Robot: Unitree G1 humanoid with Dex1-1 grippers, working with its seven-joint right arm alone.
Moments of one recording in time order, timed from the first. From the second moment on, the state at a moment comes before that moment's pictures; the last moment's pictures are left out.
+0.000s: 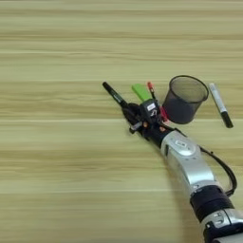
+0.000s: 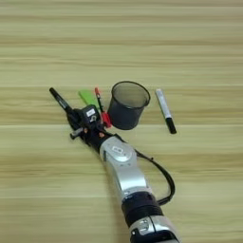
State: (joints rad) arm -0.25 -0.12 0.10 0.51 0.03 -0.14 0.44
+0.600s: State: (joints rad) arm -0.18 -0.13 0.11 0.38 0.02 -0.09 0.44
